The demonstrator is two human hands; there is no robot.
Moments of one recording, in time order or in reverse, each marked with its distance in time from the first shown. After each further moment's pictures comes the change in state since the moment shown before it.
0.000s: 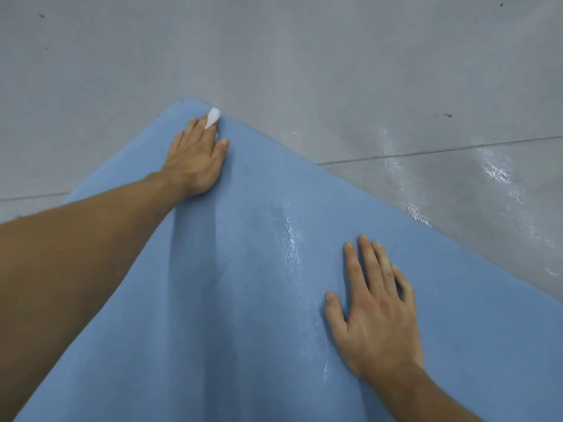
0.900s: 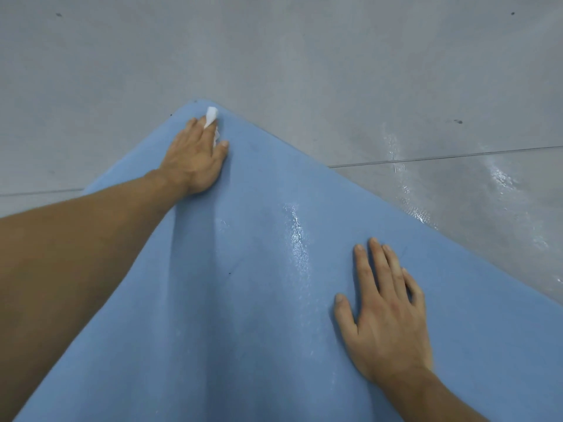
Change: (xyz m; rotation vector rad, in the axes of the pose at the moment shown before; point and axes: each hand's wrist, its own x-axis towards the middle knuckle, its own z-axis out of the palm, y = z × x) left_hand 0.002 -0.024 -0.004 0.020 0.038 0.022; right_hand 0.000 0.001 0.002 -0.024 0.006 -0.007
